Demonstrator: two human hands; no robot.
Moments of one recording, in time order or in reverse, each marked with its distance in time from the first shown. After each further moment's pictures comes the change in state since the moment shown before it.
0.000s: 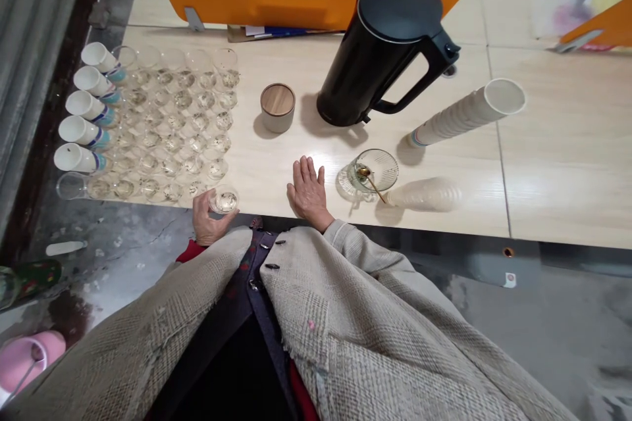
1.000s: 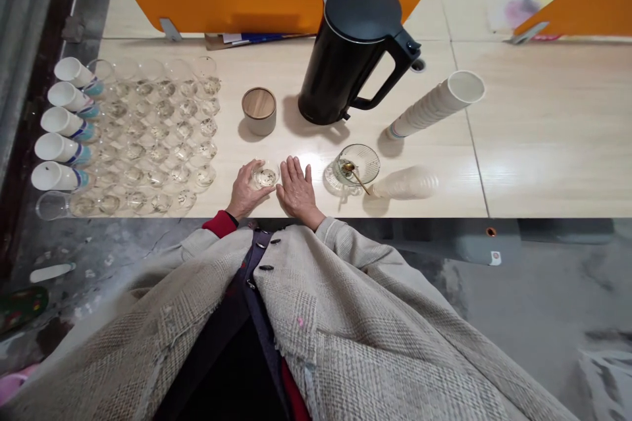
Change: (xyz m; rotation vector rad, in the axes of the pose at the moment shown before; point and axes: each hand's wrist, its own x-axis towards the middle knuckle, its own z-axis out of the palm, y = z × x) left_hand 0.079 0.071 0.104 -0.150 -0.398 0.174; right_hand 0.005 -0.002 -0.008 0.068 -0.055 0.003
